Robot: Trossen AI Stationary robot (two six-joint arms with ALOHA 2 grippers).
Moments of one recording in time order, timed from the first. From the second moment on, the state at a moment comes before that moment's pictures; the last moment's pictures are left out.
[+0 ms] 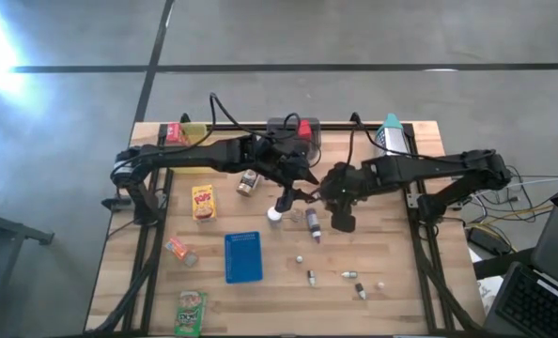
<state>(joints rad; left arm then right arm) 0.12 1.73 1.63 -0.38 0.34 0.18 0.07 1.42 1.30 -0.93 0.05 0.20</state>
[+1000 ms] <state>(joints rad) 0.12 1.73 1.63 -0.46 0.34 0.19 0.05 1.51 1.34 -0.86 0.03 0.08</state>
